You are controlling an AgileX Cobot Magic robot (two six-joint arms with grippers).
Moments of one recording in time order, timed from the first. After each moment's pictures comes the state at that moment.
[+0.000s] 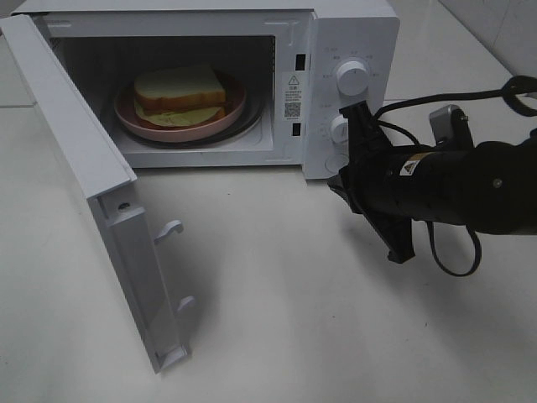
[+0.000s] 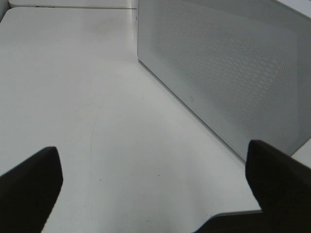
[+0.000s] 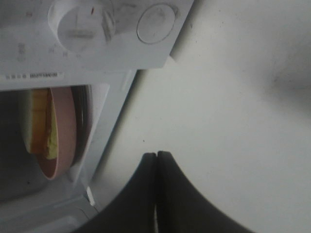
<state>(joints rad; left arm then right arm) -0.02 0.00 -0.52 -0.10 1.08 0.05 0.56 1.67 -0.62 0.41 -0.40 1.10</state>
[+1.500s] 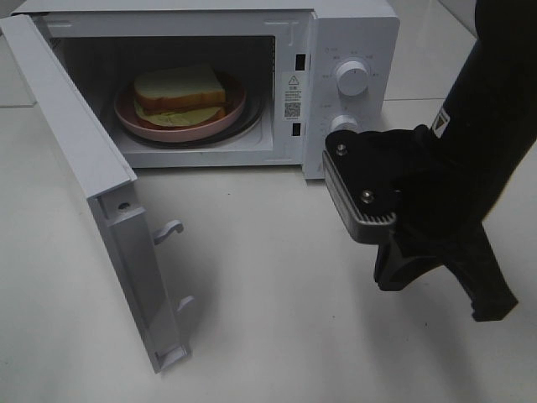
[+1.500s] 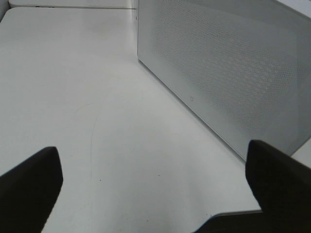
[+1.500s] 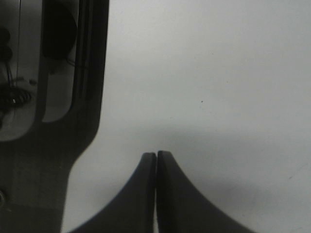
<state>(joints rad) -0.02 0.00 -0.52 -0.10 1.08 0.05 0.56 1.52 -0.96 0.19 0.96 -1.25</state>
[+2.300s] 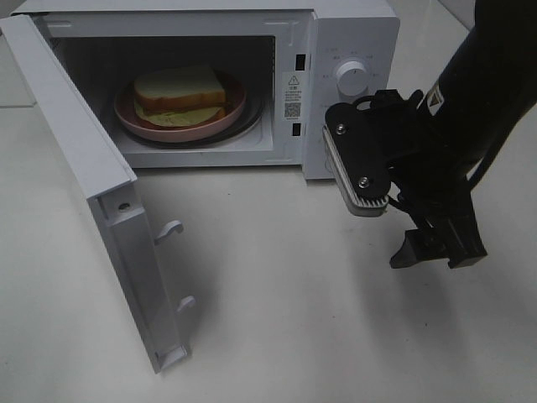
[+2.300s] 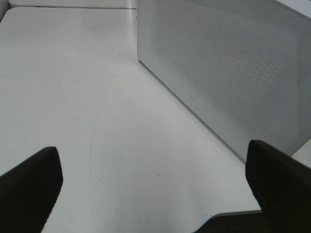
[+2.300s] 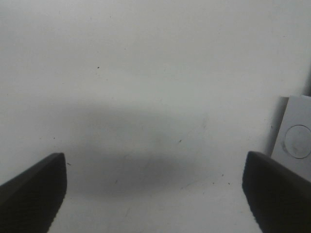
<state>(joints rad) -0.02 0.00 -0.52 -0.10 1.08 0.05 0.56 1.52 -0.98 -0.04 0.75 -1.20</state>
